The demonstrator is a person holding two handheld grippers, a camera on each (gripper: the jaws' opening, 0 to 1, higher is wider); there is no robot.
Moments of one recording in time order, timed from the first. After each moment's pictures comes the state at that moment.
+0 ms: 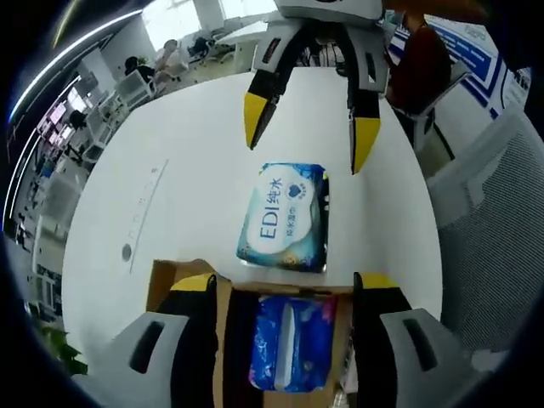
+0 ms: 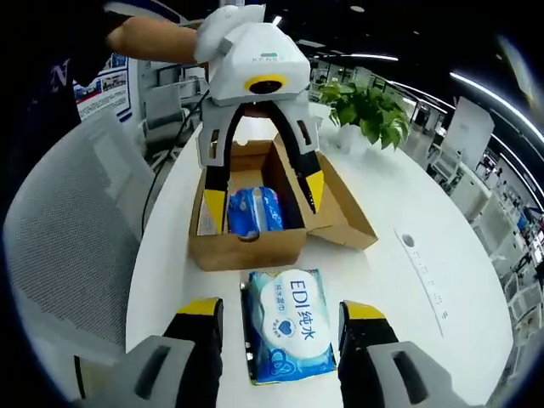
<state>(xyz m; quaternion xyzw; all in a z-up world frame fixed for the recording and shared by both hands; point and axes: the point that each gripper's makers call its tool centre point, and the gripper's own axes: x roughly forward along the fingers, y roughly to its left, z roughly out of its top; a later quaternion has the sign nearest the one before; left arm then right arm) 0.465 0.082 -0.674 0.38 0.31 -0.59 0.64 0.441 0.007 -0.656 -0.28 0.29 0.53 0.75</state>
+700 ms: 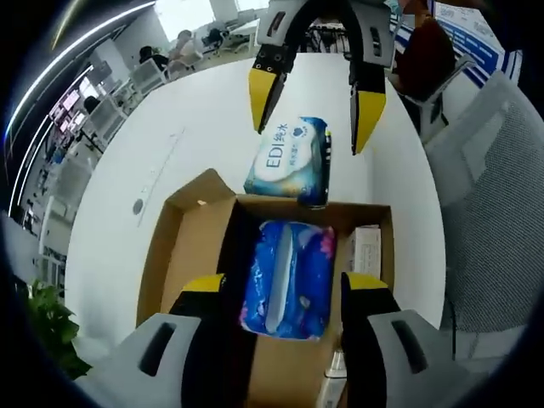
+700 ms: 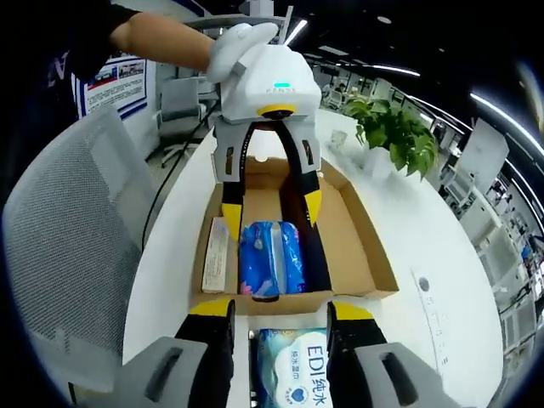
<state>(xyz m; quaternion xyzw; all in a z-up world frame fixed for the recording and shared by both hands) 0.465 0.162 -0.691 0.39 0.32 -0.55 0.66 0.442 0.088 -0.658 -0.31 0.26 0.56 0.73</state>
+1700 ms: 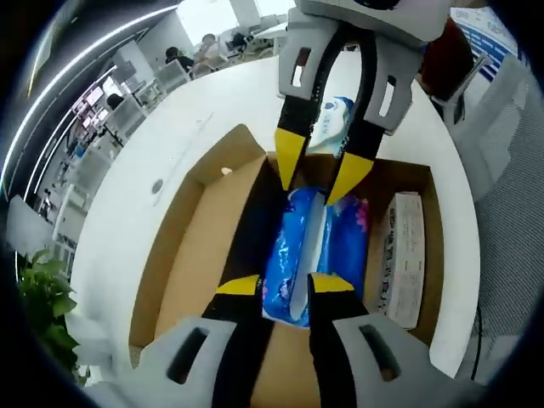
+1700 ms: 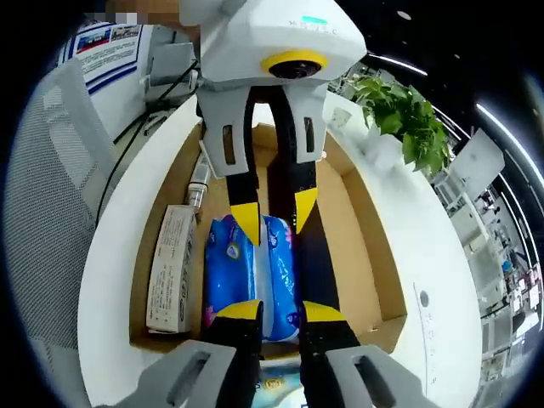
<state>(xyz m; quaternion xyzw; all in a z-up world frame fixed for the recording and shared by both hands) 0.491 0.184 -0.723 0.38 0.29 -0.51 0.71 0.474 0.145 -0.717 -0.39 0.26 0.50 0.72</state>
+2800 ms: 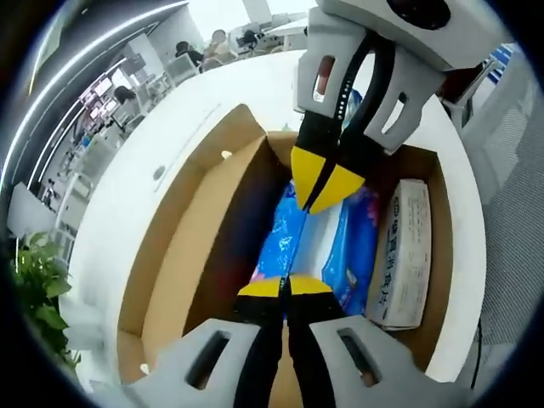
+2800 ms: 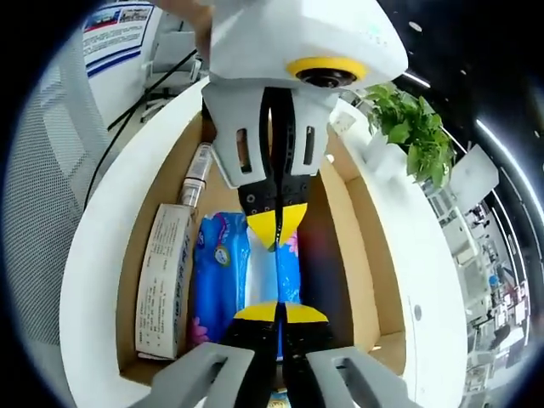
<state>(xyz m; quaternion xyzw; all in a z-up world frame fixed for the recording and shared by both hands) 0.487 0.195 -0.732 0.37 0.30 -0.49 0.73 0.473 0.161 -0.725 -0.43 0.23 0.49 0.73</state>
